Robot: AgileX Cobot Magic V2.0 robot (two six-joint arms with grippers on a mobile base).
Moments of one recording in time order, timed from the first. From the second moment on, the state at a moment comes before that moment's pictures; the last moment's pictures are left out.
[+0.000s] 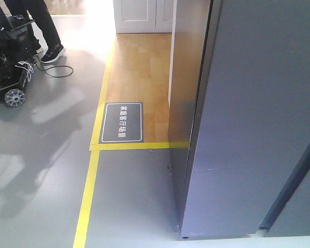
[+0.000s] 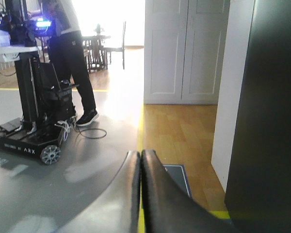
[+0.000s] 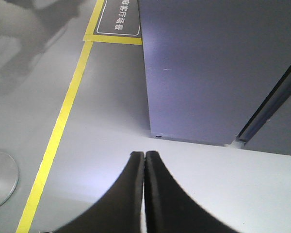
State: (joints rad) left arm 0.08 -0.01 0.02 0.02 0.10 -0.12; right arm 0.22 0.50 -0.70 0.01 1.02 0.09
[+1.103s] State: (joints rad) left arm 0.05 -0.01 0.02 0.02 0.10 -0.12; right arm 0.22 0.49 -0.70 0.01 1.02 0.09
